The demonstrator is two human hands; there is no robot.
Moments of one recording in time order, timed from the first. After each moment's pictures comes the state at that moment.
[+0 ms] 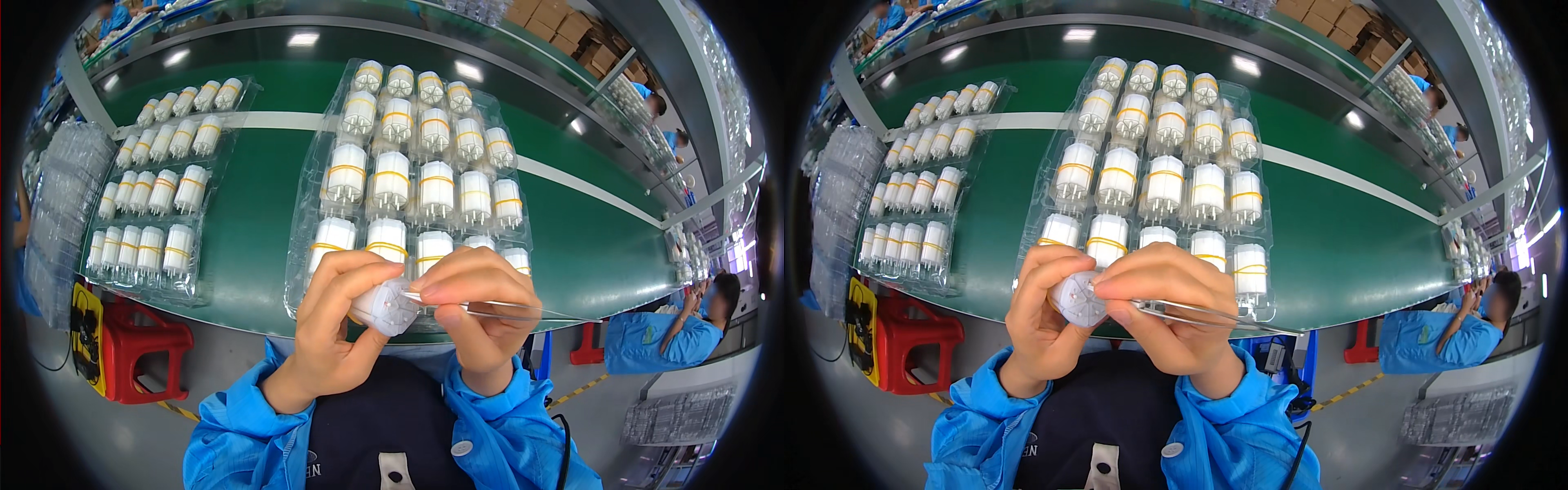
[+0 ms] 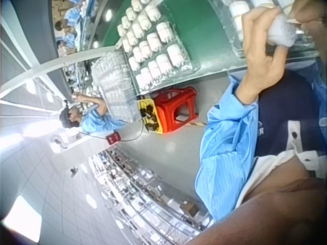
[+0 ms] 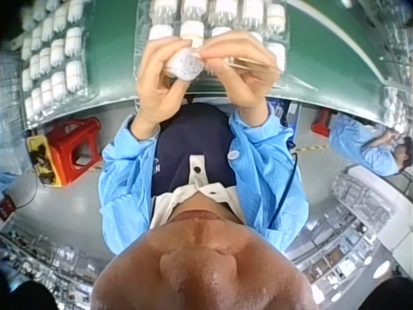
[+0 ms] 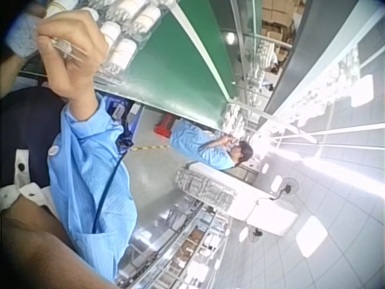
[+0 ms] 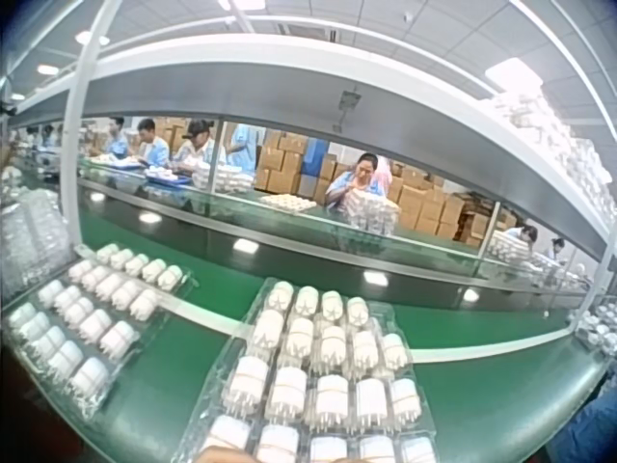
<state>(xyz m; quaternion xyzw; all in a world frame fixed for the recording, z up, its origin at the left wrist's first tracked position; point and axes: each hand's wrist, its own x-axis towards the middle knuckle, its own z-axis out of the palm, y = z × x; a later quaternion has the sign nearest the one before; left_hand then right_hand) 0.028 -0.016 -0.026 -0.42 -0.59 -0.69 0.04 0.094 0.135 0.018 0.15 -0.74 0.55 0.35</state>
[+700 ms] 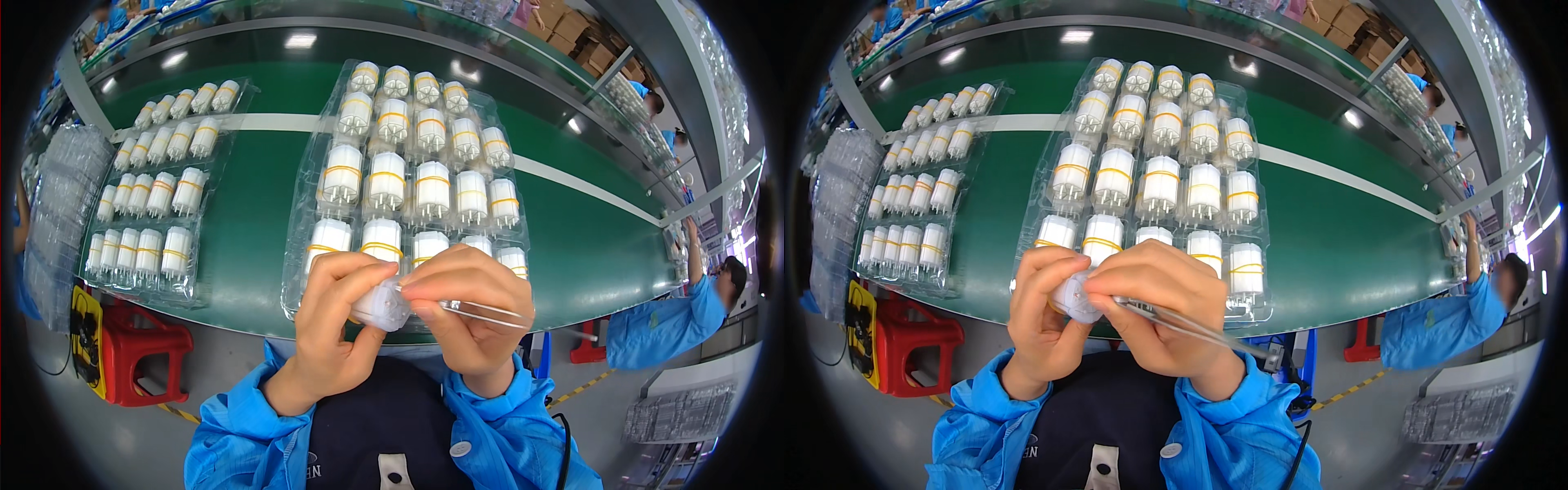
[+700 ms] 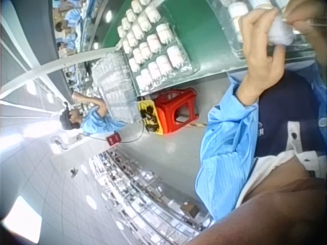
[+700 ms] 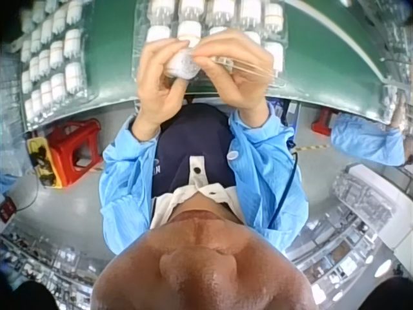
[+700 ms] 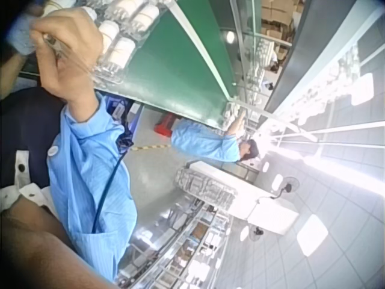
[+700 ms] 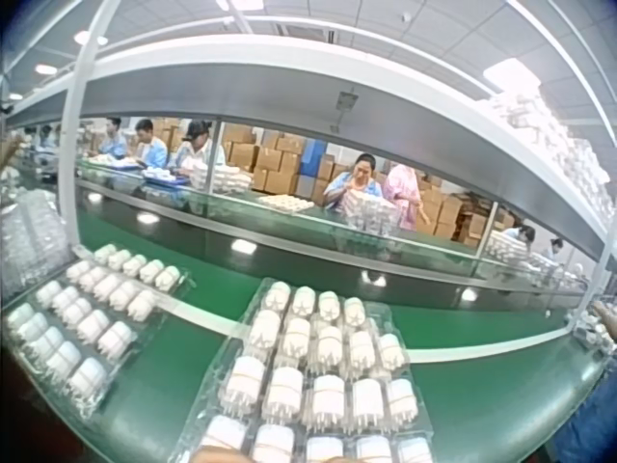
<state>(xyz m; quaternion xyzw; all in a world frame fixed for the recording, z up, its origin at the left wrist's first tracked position) 0.031 -0.015 -0.027 -0.41 -0.62 -0.66 0.09 0.093 0.134 0.028 0.15 -0.80 0.46 0.34</state>
